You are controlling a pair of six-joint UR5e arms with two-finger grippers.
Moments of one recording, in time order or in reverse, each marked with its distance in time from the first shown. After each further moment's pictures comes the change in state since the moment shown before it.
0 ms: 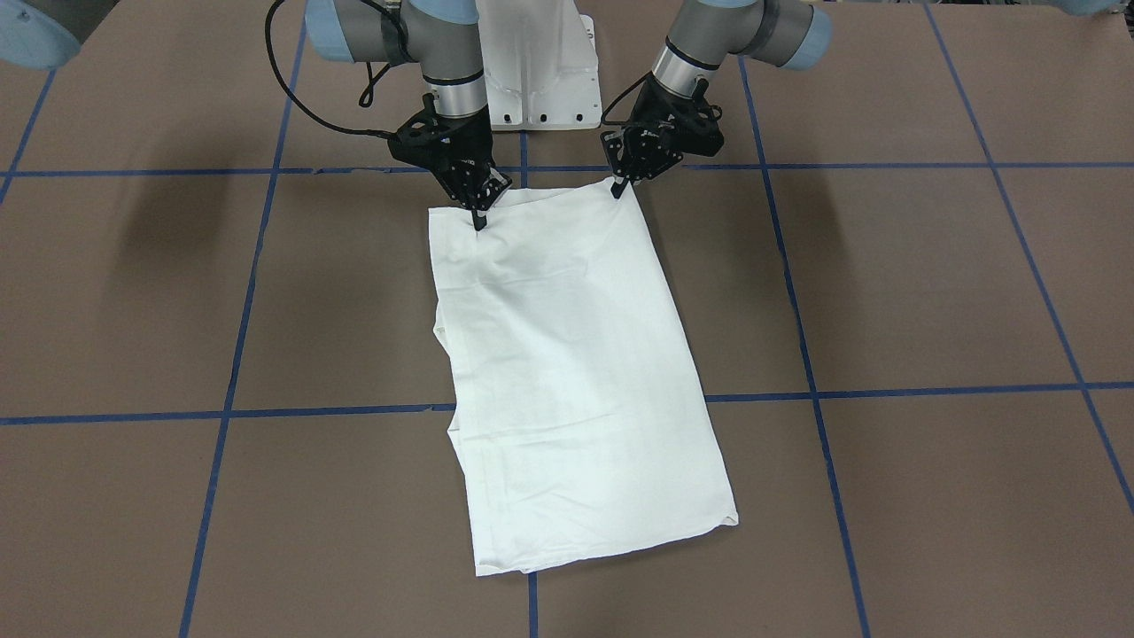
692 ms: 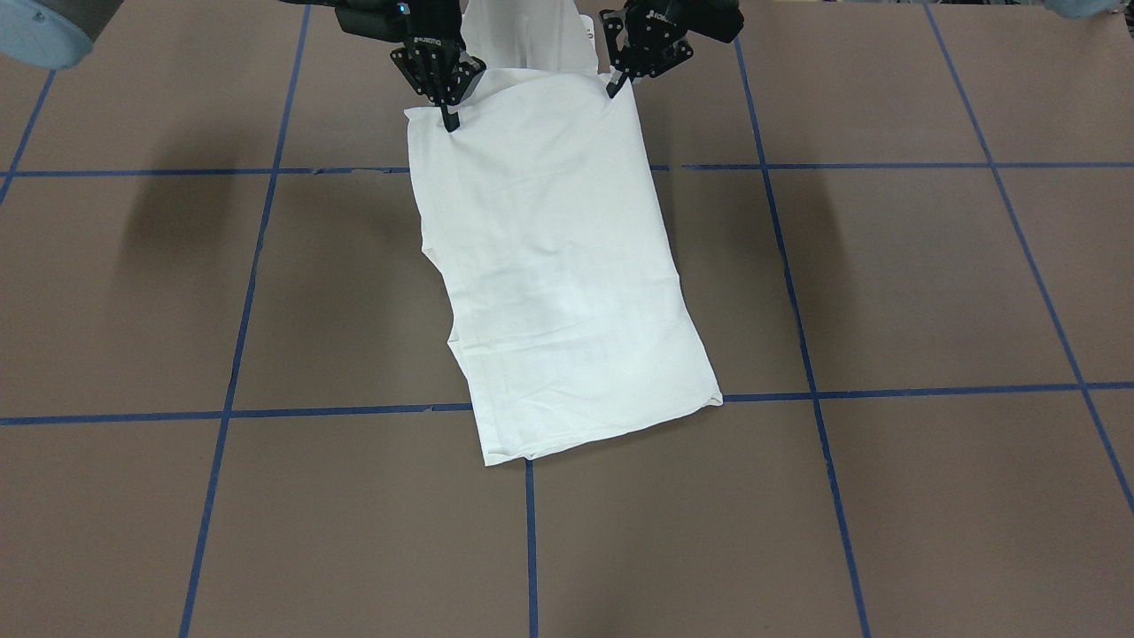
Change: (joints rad) left arm 0.000 -0.030 -0.335 0.338 -0.060 0.016; right arm -0.050 0.013 0.369 -0.400 0.004 0.010
